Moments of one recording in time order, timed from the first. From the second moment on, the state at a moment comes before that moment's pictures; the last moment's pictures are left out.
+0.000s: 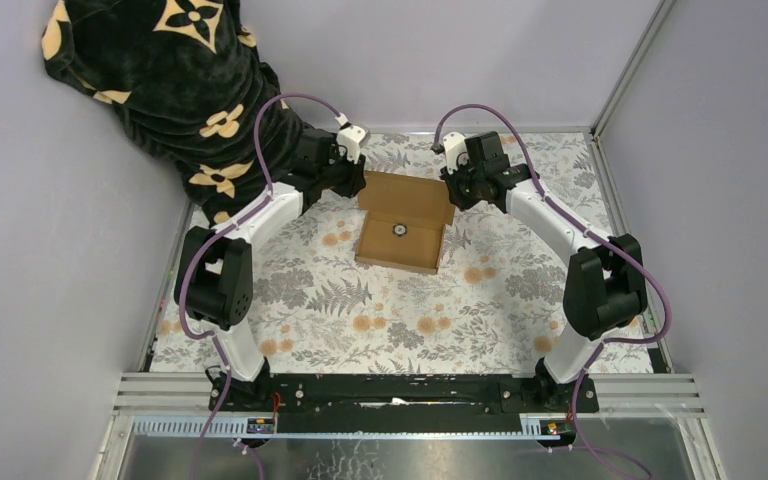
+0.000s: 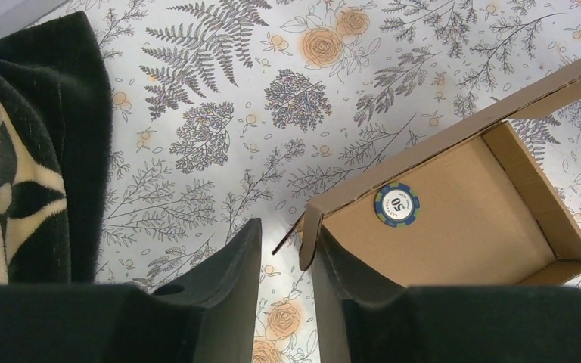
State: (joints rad) left arm -0.30 1.78 1.33 -0.13 0.33 0.14; right arm 0.39 1.72 1.38 -0.49 -0.15 -0.25
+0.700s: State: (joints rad) left arm -0.30 1.79 1.35 -0.13 0.34 0.13; right arm 0.39 1.72 1.38 -0.49 -0.16 -0.25
